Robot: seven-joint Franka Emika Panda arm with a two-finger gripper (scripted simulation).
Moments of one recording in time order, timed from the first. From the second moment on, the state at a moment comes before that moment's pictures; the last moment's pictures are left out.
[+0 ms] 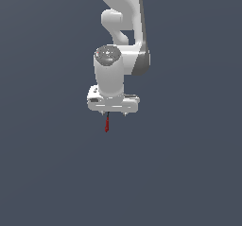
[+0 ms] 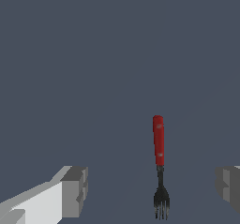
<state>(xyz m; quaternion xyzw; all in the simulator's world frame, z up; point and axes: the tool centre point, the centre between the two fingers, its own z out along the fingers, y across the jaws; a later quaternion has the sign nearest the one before) -0.010 -0.031 0.152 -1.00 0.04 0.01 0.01</state>
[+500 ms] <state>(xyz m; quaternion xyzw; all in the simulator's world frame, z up) -0.004 -0.030 0.162 -1.00 0.02 0.00 0.01</state>
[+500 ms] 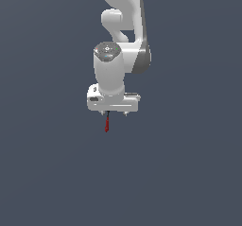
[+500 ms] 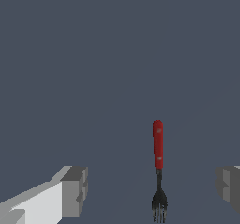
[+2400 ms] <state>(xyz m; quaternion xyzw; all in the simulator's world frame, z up) -0.088 -0.075 0.056 -1.00 0.01 0.00 0.00</state>
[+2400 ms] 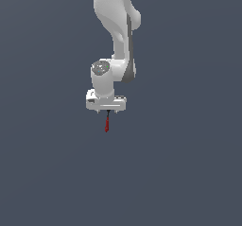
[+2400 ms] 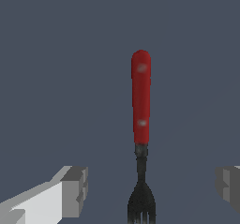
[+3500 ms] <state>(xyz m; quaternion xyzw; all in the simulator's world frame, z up) -0.090 -0.075 0.010 -1.00 0.01 0.00 0.00</state>
